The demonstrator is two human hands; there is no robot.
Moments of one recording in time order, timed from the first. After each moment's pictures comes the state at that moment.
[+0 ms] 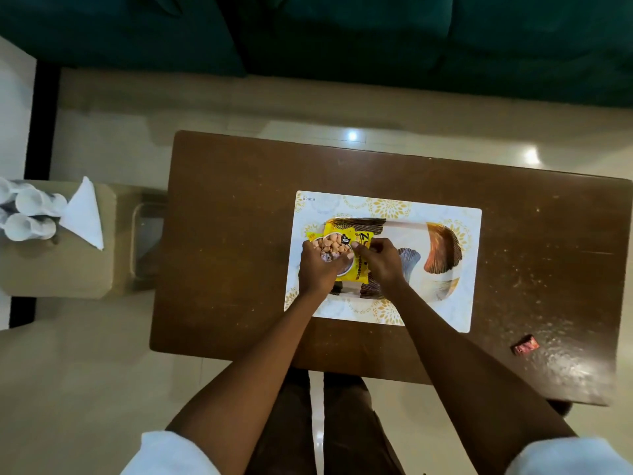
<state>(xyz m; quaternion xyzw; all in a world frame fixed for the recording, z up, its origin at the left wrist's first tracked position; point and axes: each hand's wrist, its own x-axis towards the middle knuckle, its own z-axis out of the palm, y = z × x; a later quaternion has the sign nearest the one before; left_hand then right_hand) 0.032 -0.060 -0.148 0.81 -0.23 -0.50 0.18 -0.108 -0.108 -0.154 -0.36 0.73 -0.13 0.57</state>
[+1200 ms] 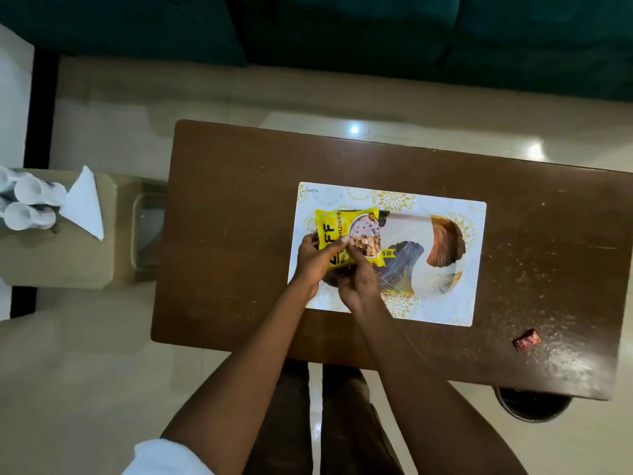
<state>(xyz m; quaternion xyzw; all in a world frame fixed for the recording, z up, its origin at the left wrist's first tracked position) 0.047 -0.062 -0.140 0.70 -0.06 -0.62 0.33 -0.055 -0.058 -0.152 0.10 0.59 -0.32 0.73</state>
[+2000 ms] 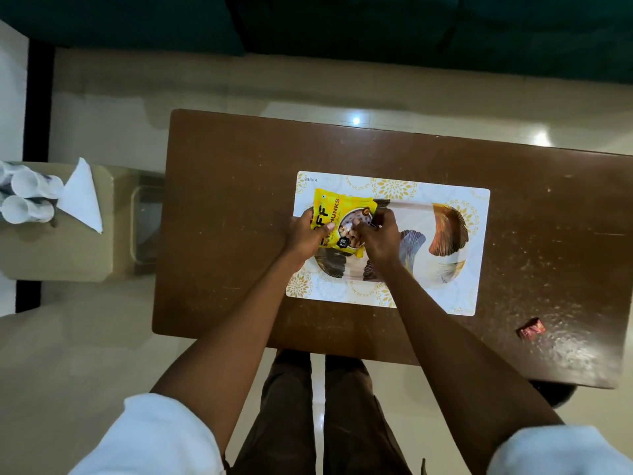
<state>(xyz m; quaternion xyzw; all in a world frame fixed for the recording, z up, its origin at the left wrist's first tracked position) 0.075 -0.082 -0.153 0.74 -0.26 -0.58 0.22 -0.093 -0.105 -0.172 -0.40 0.73 -0.21 0.52</state>
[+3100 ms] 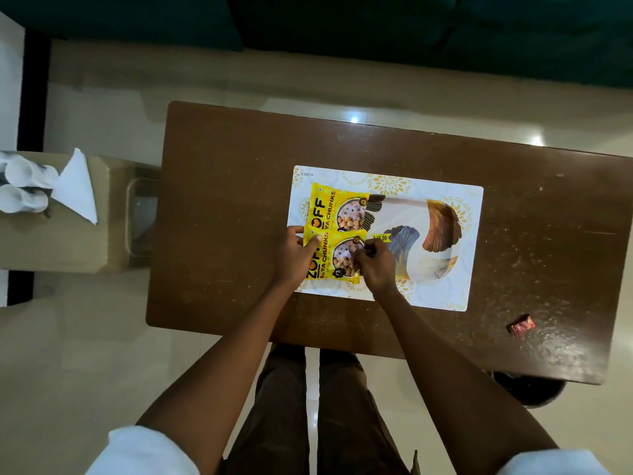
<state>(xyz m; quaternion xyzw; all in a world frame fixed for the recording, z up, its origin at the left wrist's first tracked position) 0.066 -0.025 -0.154 0.80 -0.25 -0.49 0.23 -0.116 -0.050 -0.165 -0.40 0.73 -0.11 0.54</state>
